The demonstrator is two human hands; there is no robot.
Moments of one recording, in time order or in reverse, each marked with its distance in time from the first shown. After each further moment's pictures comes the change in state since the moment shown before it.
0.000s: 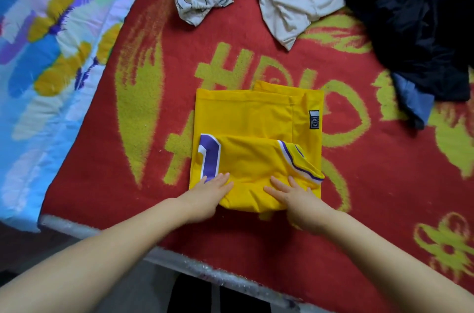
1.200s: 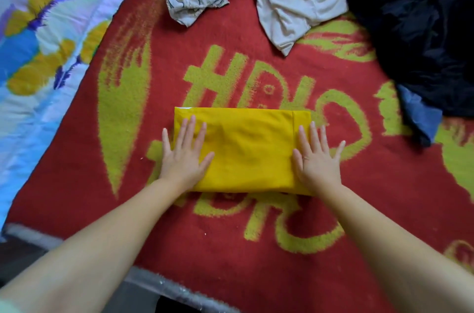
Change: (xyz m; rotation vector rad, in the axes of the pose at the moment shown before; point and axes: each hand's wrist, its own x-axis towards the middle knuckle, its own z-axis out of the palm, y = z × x) left_hand 0.065 -0.044 -0.029 0.076 0.784 -0.392; right_hand 0.066 0.092 -0.045 0.044 0.702 0.318
